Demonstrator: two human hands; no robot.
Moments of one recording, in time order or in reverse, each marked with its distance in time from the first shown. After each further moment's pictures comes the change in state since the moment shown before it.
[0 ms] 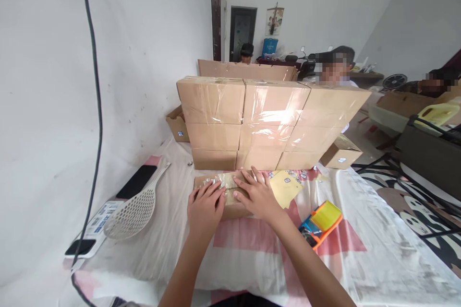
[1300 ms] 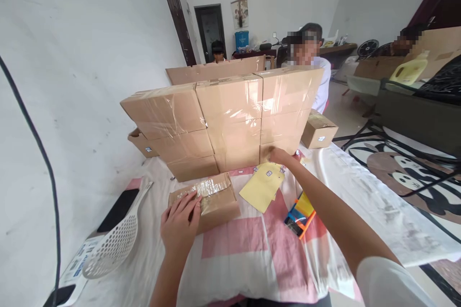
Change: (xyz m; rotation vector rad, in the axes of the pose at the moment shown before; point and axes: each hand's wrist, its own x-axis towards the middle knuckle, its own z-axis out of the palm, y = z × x) left_hand 0.001 -0.004 0.003 0.167 -0.027 0.088; right_hand 0.033 0.230 -0.031 0.415 -0.168 0.832
